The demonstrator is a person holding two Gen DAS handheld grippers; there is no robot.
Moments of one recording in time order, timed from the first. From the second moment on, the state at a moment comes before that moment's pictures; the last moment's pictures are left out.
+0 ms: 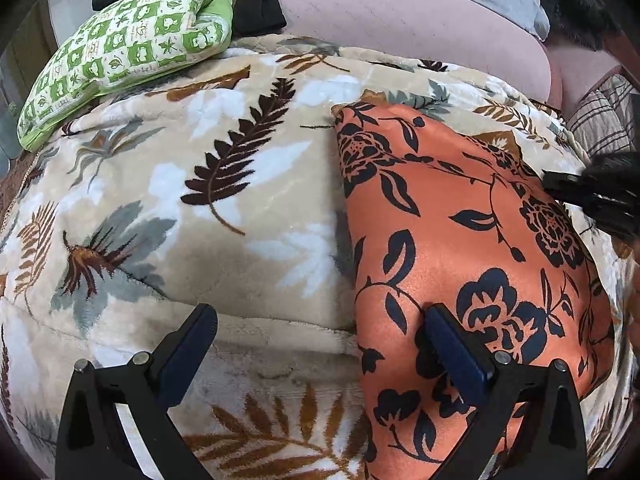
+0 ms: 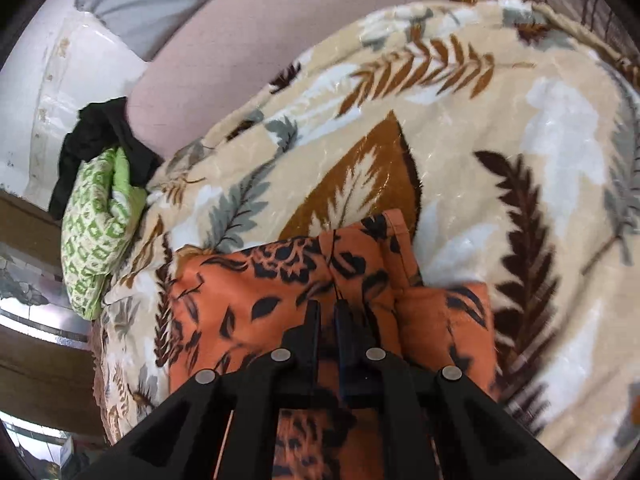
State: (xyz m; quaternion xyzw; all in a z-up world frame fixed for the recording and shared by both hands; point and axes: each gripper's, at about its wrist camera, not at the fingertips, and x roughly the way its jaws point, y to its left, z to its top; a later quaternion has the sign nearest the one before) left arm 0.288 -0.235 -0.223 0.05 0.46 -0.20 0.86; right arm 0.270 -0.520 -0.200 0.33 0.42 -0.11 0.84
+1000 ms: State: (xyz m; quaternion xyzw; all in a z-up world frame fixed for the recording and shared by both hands) left arm 0.287 -0.225 -0.206 0.04 0.43 -0.19 0.88; right arm 0.159 -0.466 -0.196 0.23 0.38 -0.05 0.89
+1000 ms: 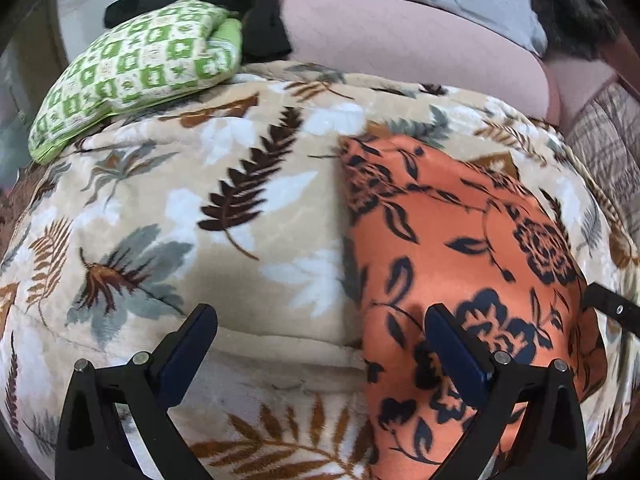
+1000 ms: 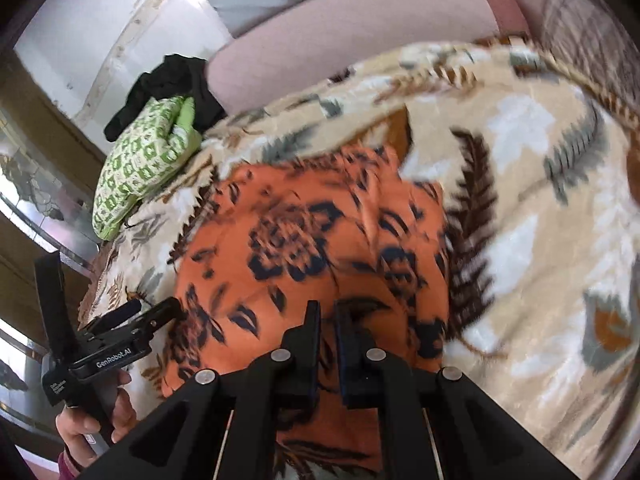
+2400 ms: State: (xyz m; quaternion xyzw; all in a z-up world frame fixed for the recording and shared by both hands) left arm 0.254 -0.240 -0.235 0.10 0.47 -0.22 0.85; right arm 0.137 -0.439 -0.234 0.17 0.45 -0.07 0.88
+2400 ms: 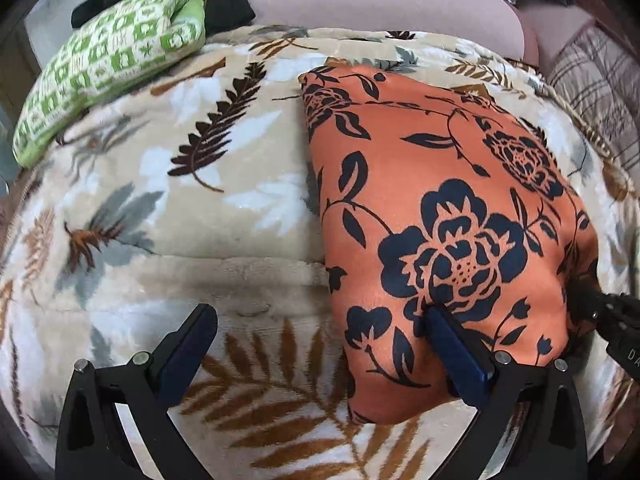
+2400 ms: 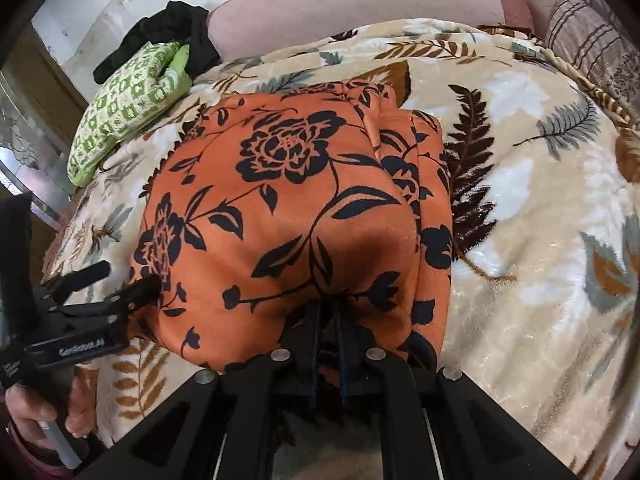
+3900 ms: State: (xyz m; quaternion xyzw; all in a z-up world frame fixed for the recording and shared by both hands) left arm 0.137 -0.200 -0.146 0.10 0.33 -0.15 0.93; right arm 0.034 -0.433 -0.119 0.20 0.12 -0.08 0.97
